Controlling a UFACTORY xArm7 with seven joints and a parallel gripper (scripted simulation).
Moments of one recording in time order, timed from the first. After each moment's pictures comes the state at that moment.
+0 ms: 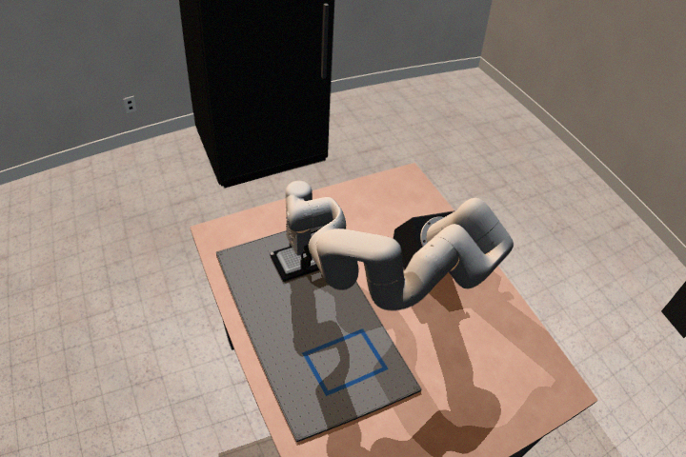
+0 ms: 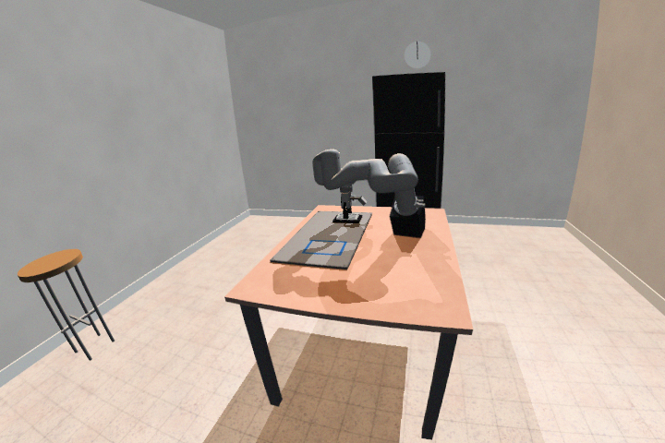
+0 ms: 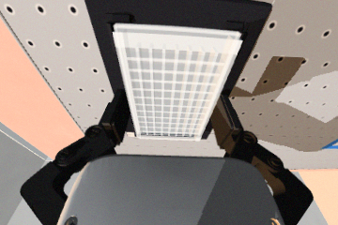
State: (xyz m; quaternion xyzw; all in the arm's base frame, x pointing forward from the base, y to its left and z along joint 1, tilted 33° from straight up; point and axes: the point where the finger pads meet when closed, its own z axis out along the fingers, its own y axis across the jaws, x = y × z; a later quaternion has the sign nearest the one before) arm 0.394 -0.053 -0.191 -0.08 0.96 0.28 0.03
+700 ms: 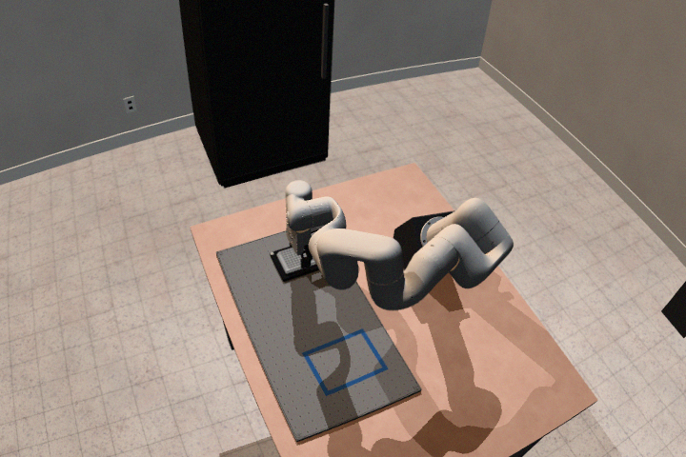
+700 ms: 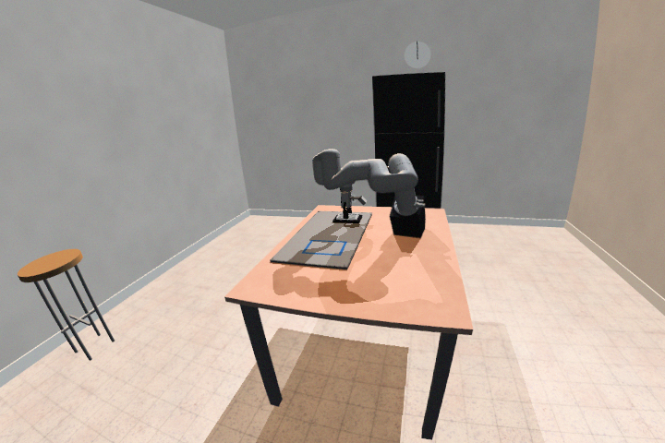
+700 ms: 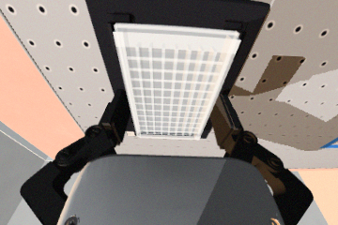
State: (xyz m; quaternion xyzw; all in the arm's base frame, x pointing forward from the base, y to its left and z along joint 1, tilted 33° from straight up) arm 0.394 -0.054 -0.190 -0.08 0.96 0.28 0.03
